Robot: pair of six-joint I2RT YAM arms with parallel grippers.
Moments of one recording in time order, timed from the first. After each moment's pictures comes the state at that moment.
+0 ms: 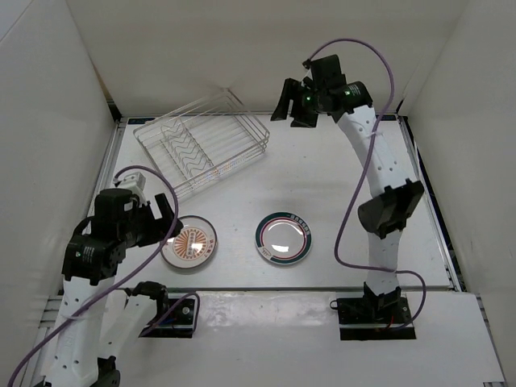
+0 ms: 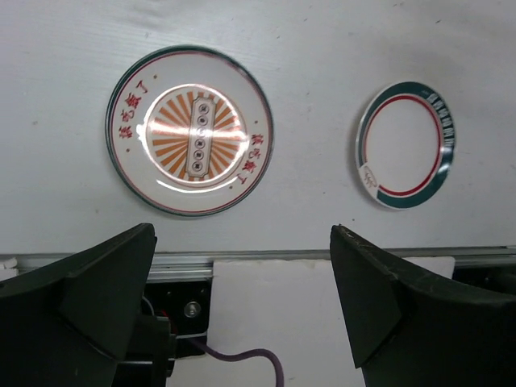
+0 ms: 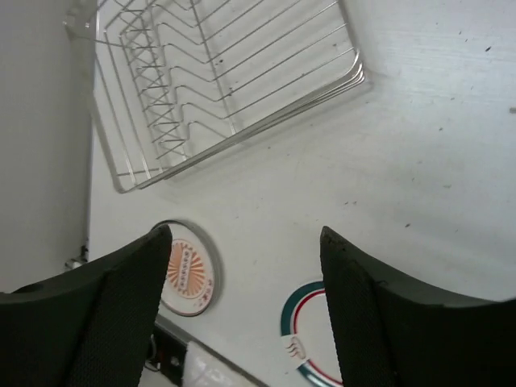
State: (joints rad) left arm -0.17 0.70 1.16 -1.22 0.08 -0.41; right arm 0.45 2.01 2.36 -1.05 -0.25 0.51
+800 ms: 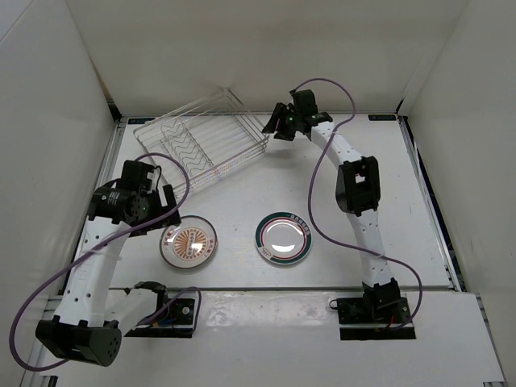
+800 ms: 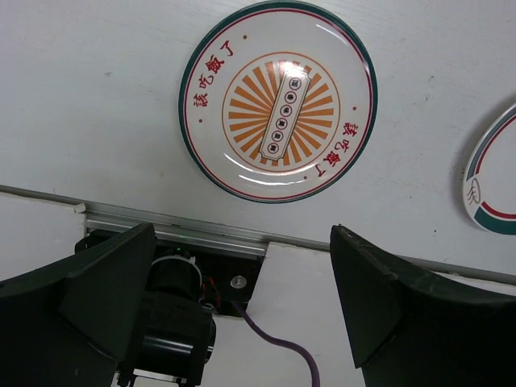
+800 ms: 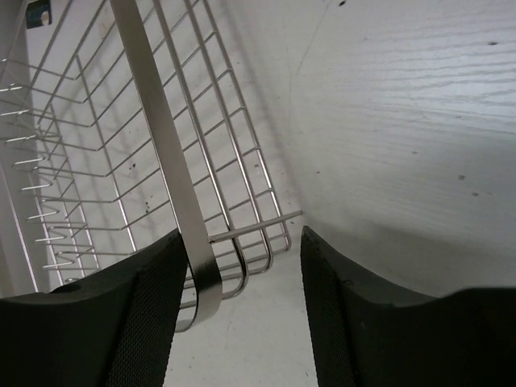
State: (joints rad) left arm -0.17 1.00 1.17 -1.30 -0.10 -0.40; right arm 0.37 2.50 2.32 -0.47 -0.35 0.60
